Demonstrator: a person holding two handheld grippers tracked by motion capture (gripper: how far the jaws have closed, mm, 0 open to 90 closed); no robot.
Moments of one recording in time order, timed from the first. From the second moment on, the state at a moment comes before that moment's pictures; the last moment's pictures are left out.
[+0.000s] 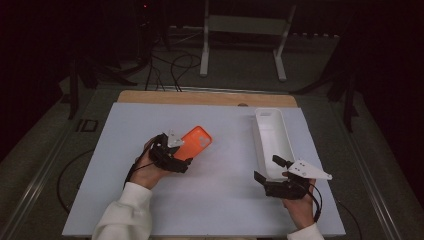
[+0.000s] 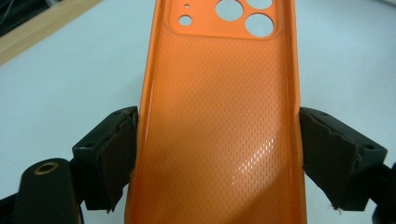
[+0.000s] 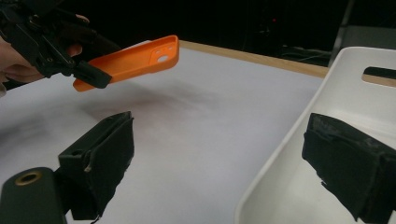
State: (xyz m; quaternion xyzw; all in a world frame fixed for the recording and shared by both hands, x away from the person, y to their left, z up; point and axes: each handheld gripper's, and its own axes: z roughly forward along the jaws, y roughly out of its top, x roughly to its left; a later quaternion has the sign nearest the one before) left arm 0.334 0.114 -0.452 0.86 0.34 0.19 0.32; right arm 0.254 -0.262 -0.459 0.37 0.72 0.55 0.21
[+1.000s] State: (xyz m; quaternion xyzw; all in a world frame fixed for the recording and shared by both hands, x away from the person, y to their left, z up) left arm 0.323 0.105 -0.431 0.85 0.31 0.22 0.36; right arm 0.295 -0.220 -0.428 0.36 0.74 0.54 0.15
